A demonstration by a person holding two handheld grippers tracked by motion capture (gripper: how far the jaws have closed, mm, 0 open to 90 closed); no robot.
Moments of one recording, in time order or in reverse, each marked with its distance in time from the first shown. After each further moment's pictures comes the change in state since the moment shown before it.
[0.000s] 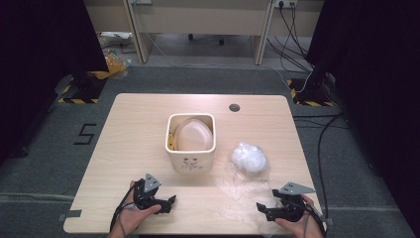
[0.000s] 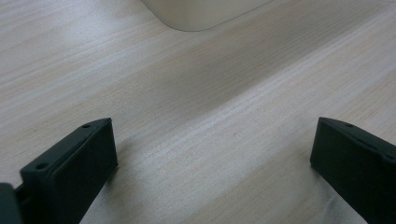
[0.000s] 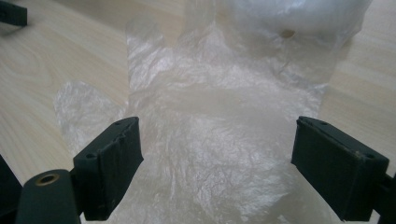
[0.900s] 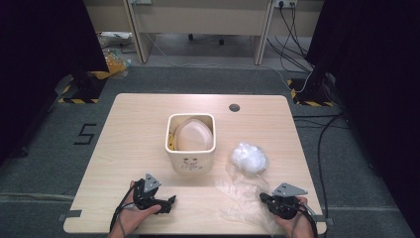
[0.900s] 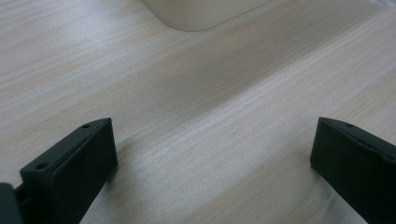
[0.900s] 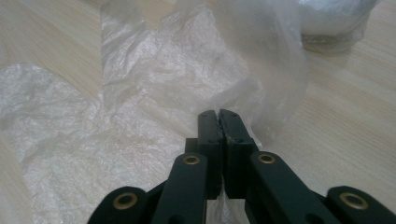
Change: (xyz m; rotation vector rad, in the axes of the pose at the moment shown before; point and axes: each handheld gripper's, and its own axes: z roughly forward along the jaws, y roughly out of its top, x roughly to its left) left arm 0.000 0.000 0.000 0.000 -0.002 0.002; right arm 0.001 -0.003 0.017 -0.001 -0.069 -0.103
